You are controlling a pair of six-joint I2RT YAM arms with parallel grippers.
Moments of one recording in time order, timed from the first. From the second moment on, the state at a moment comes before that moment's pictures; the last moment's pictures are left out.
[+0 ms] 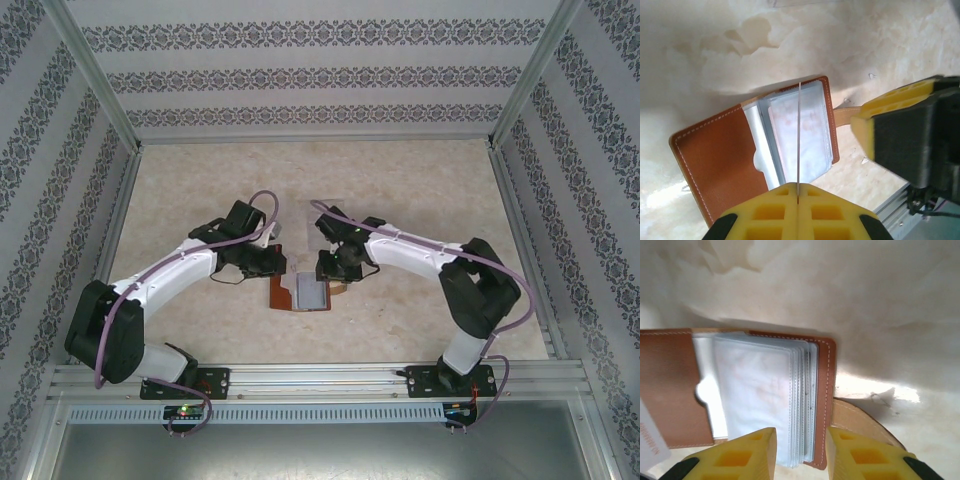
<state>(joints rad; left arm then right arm) -0.46 1.41 0.94 -0.63 0.46 -0.46 0.73 1.71 1.15 -0.71 -0.22 0.76</state>
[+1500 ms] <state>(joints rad) -0.52 2.40 2.43 -1.42 0.34 0.68 0.41 1.34 0.95 -0.84 -0.15 0.66</state>
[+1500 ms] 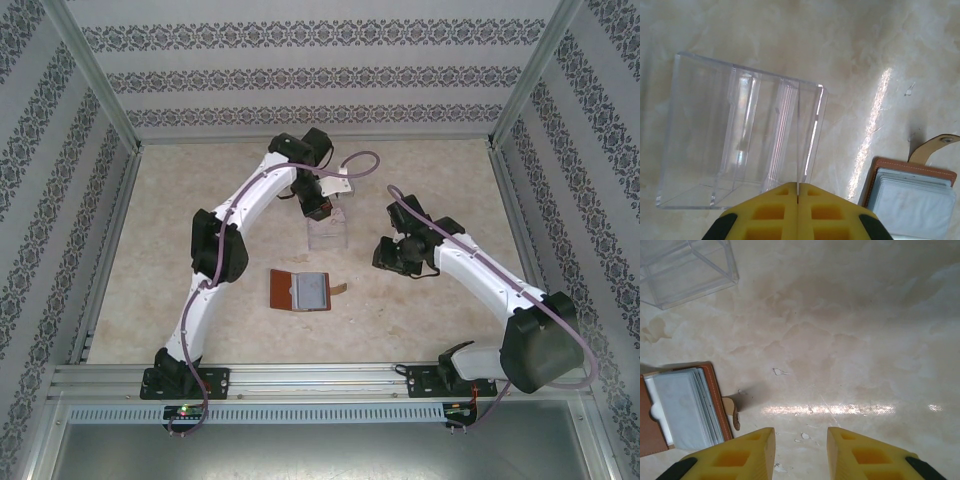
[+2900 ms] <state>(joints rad) -0.55 2.51 2.45 -1.50 0.26 0.75 0.41 1.32 0.93 -0.84 -0.15 0.68</state>
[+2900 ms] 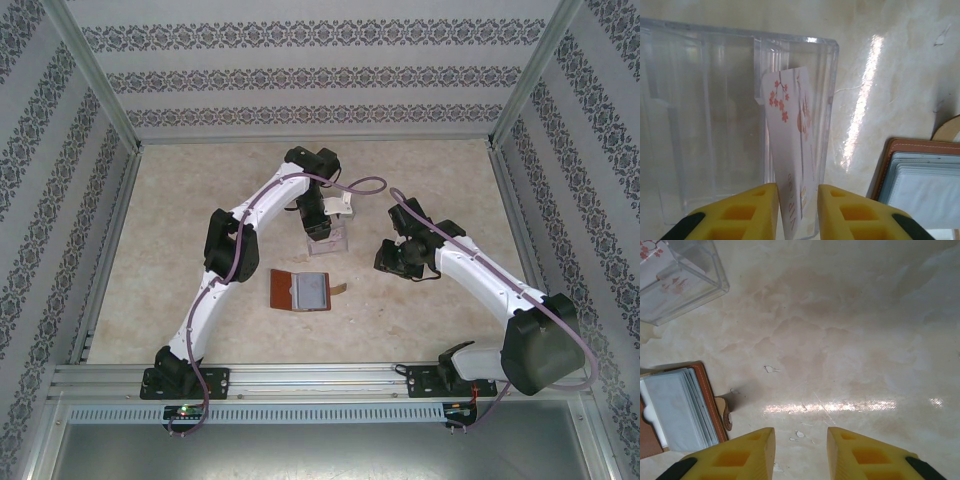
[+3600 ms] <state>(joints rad) -0.55 2.24 2.13 -1.22 0.20 0.52 0.44 1.41 0.97 -0.76 -0.20 0.68</state>
